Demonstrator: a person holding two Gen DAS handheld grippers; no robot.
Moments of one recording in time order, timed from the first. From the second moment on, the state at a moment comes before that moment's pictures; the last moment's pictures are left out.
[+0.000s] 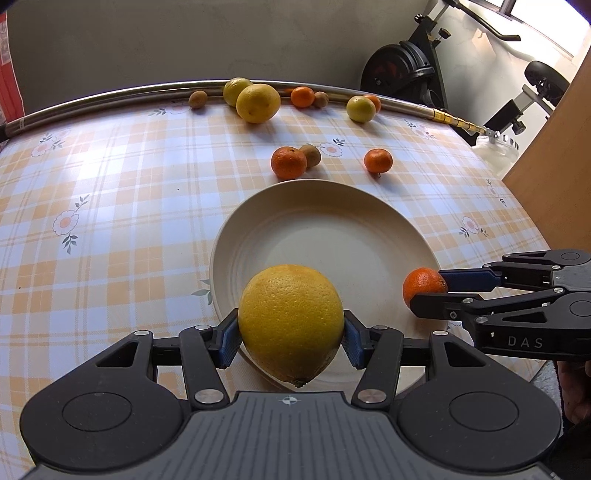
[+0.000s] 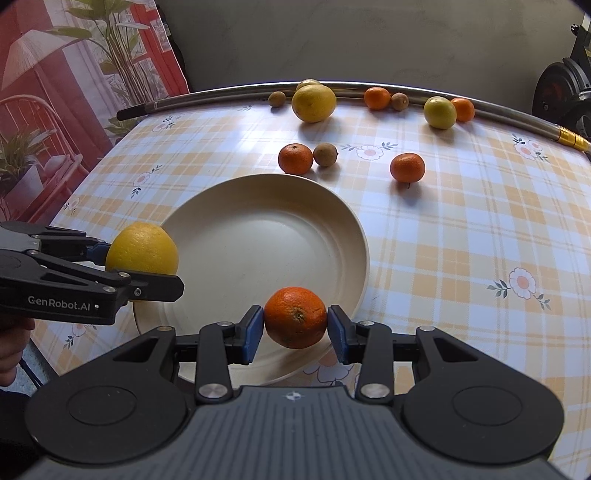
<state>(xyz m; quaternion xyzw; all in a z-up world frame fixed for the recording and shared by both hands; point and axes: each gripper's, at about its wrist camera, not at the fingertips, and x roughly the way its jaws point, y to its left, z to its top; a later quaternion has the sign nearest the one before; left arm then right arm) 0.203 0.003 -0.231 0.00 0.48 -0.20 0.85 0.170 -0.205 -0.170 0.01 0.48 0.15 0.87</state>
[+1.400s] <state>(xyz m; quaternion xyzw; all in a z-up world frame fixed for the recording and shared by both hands) 0.211 0.004 -0.244 -0.02 0.49 -0.22 0.84 0.173 -0.196 -0.179 -0.01 0.49 0.16 0.85</state>
